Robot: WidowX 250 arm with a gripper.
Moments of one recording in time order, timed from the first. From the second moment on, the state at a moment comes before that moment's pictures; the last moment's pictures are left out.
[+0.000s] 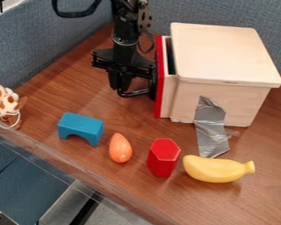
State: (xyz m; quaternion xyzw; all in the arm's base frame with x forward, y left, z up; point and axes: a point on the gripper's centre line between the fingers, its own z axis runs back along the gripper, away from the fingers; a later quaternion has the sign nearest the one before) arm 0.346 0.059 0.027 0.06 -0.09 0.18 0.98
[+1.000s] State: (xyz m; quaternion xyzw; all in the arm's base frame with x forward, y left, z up) arm 0.331 0.092 0.045 0.06 -0.10 0.22 0.97
